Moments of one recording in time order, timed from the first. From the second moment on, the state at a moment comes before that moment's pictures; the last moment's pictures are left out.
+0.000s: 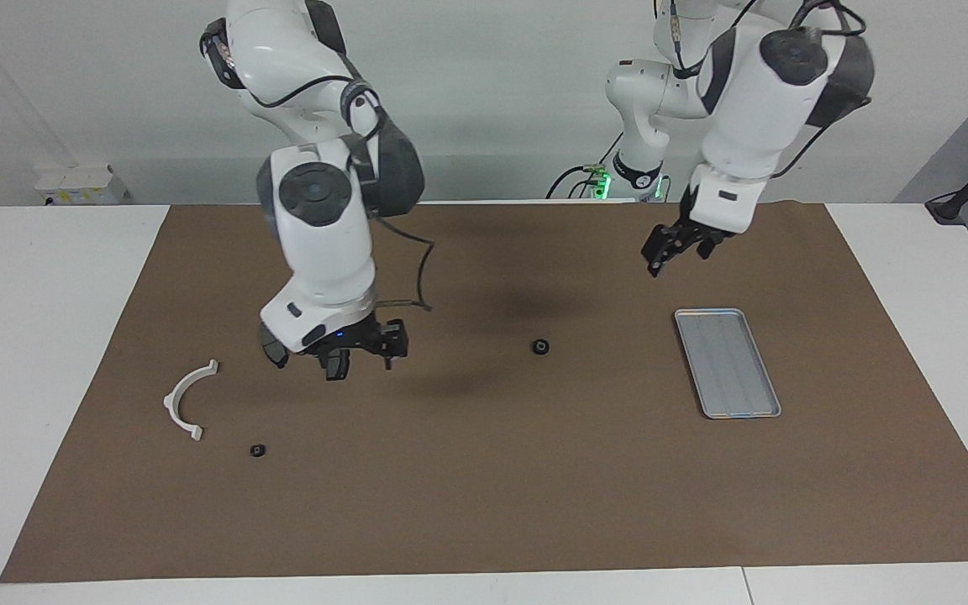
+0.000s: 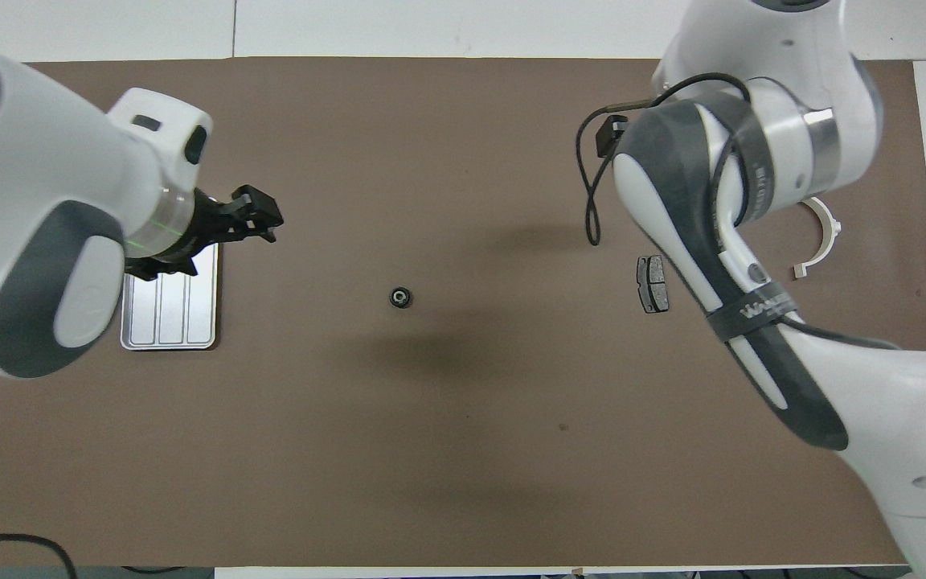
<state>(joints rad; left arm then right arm) -0.43 0.12 0.07 -1.65 -0.03 1.76 -0.70 0.15 0.56 0.10 -1.17 -0.12 1.71 0.18</state>
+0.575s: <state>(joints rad) -0.59 0.41 0.07 -1.66 -0.03 2.04 -0.87 -0.05 0.57 0.10 -1.44 -0.12 2.10 -0.09</state>
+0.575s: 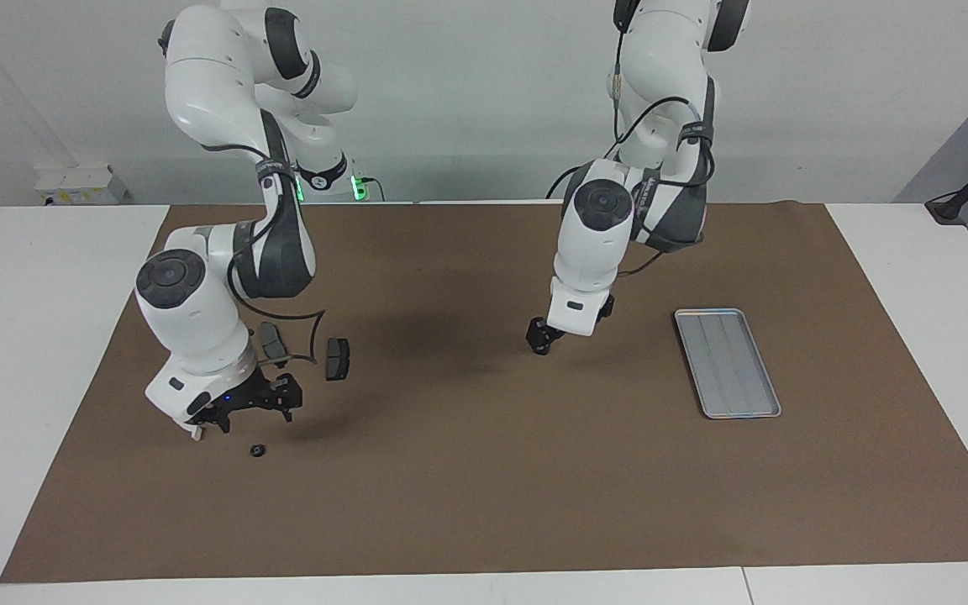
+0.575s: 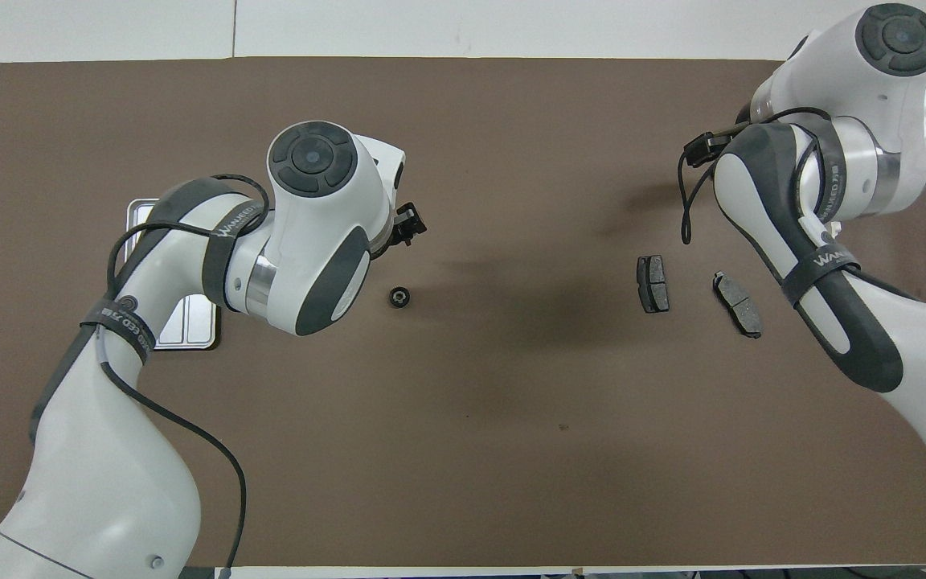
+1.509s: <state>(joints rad) -0.66 0.38 0.07 -1.90 -0.03 2.31 -0.97 -0.08 0.68 0.11 -1.46 -0.12 2.20 -0.05</state>
